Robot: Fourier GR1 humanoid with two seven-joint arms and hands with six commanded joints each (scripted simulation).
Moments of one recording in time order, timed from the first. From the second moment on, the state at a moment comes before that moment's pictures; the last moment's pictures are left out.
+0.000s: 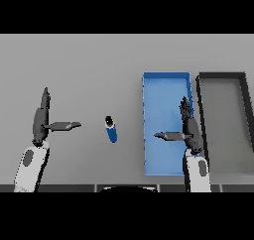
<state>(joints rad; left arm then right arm) -0.11 0.43 -0.16 -1.48 0.24 0.26 0.01 0.00 0.00 0.00 -1.57 0.00 0.00 0.00</state>
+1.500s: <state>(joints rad) -0.07 0.54 -0.46 -1.61 0.16 -0.24 -0.11 0.08 -0.09 0.14 -1.72 0.20 0.03 -0.02</state>
